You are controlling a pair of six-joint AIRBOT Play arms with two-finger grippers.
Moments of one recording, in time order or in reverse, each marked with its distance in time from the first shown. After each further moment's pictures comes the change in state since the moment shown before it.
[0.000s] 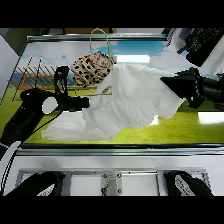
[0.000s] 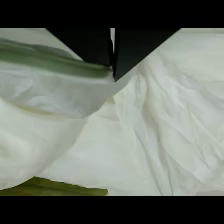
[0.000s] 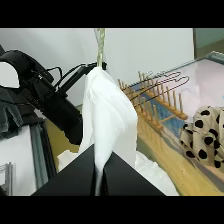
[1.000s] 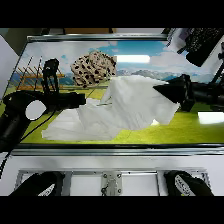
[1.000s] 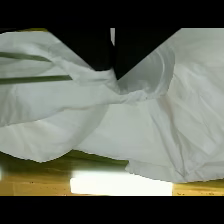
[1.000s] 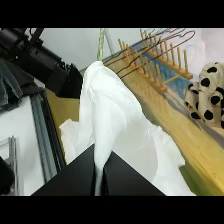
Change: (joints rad) left arm 0.006 0.103 0.000 -0.035 0.045 0.006; right arm 0.046 -0.006 0.000 -0.124 -0.025 0.066
